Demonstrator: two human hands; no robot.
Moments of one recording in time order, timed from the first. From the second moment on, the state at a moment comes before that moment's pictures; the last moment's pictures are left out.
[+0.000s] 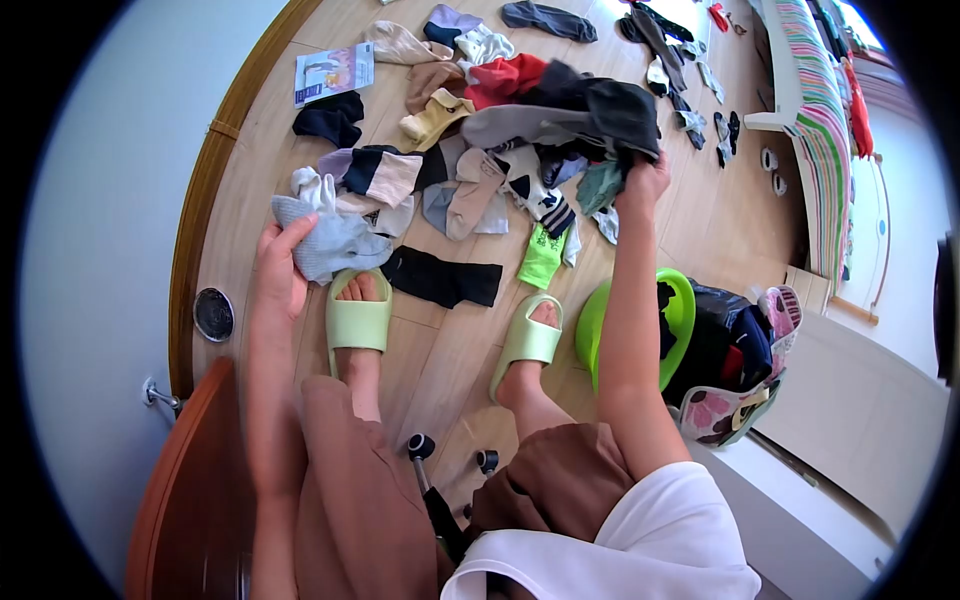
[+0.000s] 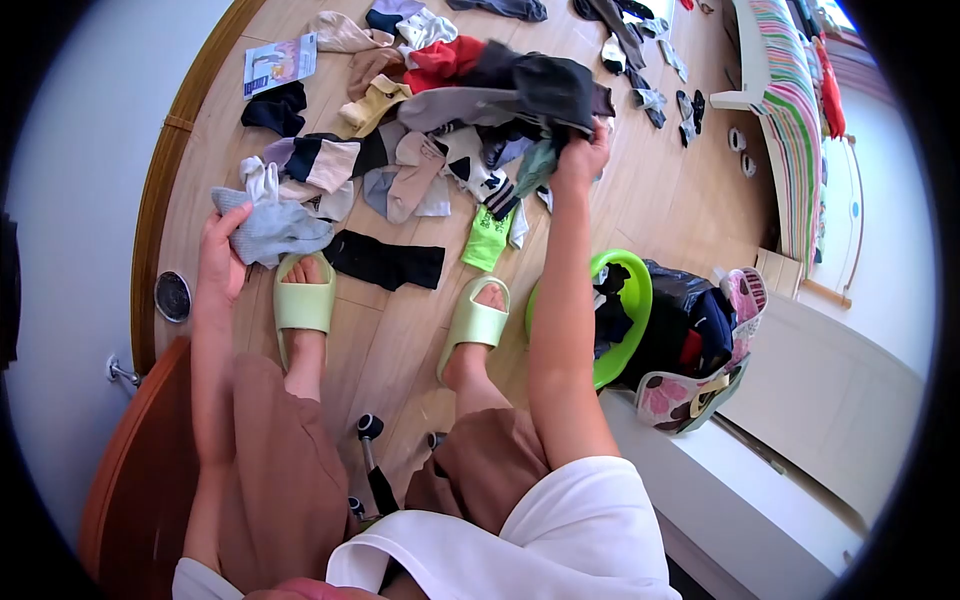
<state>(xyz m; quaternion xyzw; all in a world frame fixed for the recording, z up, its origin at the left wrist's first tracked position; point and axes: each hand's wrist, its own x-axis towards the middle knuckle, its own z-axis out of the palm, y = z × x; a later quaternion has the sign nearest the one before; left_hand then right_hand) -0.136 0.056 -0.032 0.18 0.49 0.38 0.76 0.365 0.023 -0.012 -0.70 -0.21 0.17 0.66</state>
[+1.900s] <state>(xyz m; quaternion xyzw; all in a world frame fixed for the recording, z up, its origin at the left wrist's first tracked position) -0.104 0.052 -0.024 0.27 0.54 0.25 0.76 0.361 -0.039 -0.066 -0.73 -0.56 0.06 0.38</state>
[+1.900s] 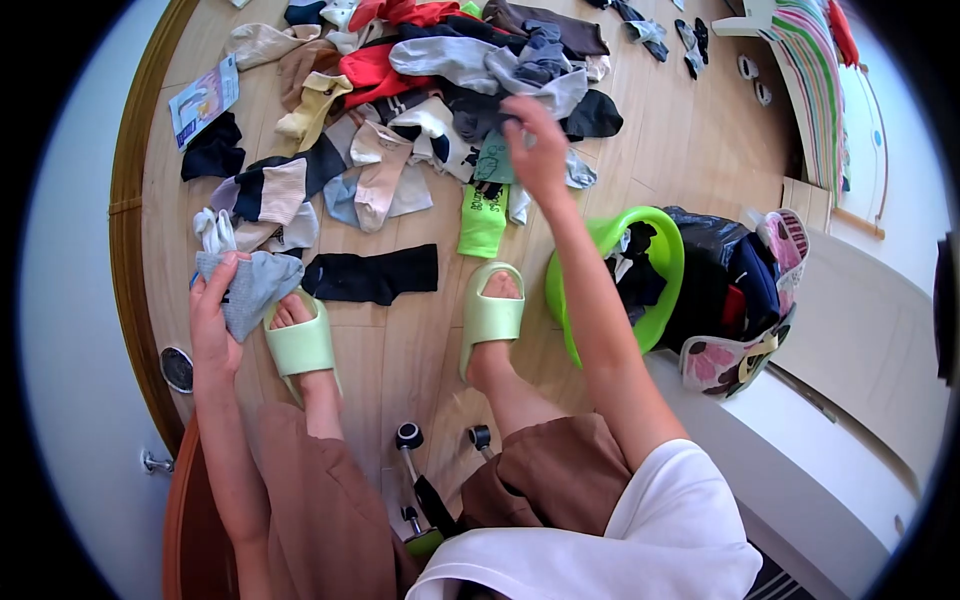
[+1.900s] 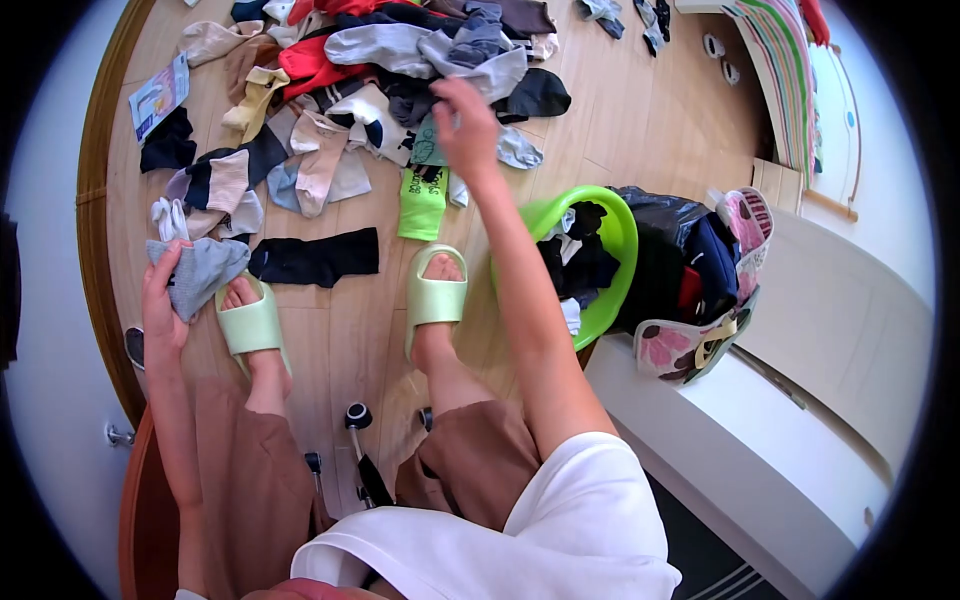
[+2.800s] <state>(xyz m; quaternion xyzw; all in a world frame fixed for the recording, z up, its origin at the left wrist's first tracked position) 0.034 0.055 -0.008 0.70 0.35 0.20 0.59 0.299 -0.009 -0.001 -0.58 -0.18 0.39 0.69</state>
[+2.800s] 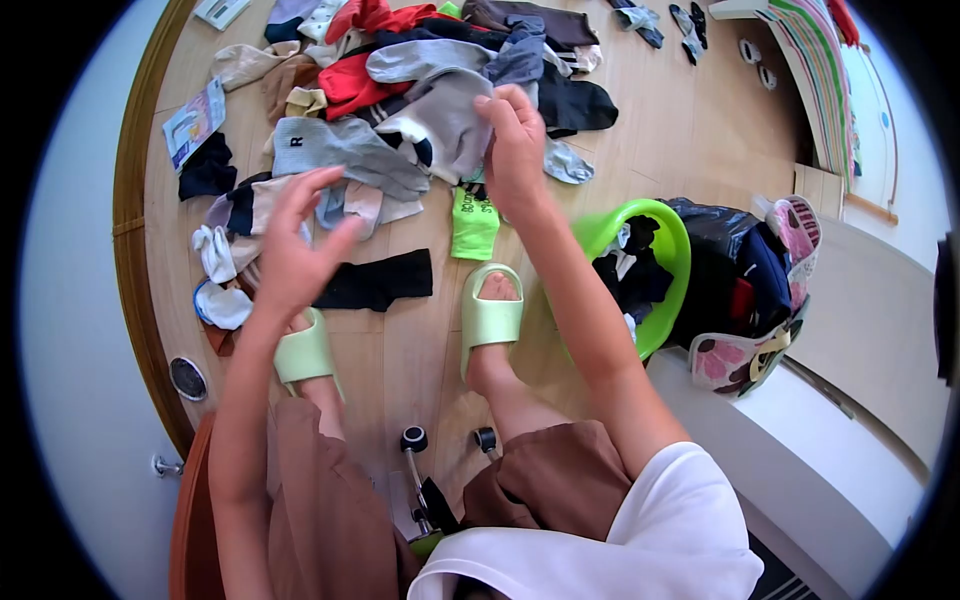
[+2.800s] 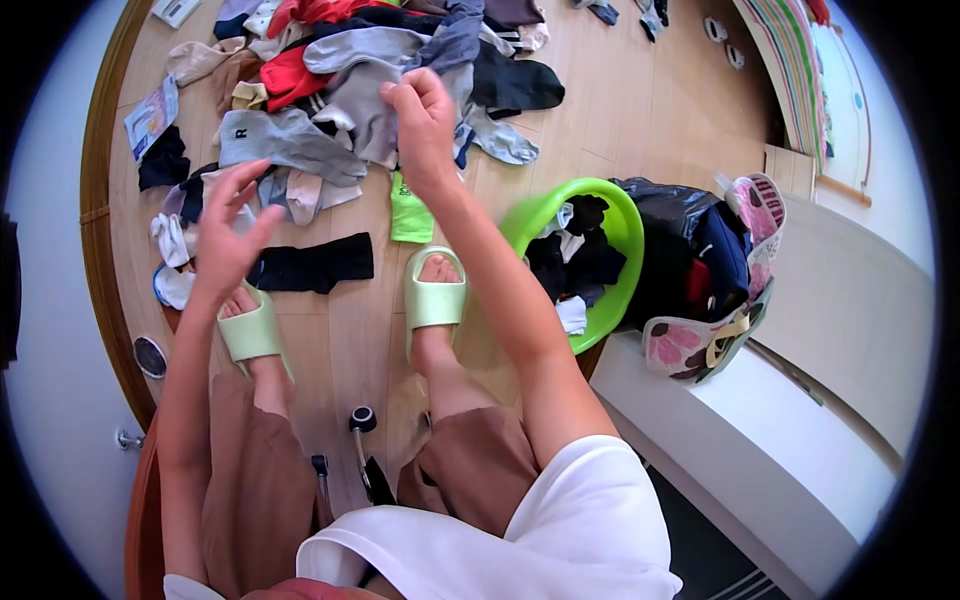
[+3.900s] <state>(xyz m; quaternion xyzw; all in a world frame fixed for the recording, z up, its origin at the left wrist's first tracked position) -0.049 0.089 -0.107 0.60 0.60 0.23 0.48 0.286 0.002 -0.086 -0.76 -0.50 0.11 0.40</state>
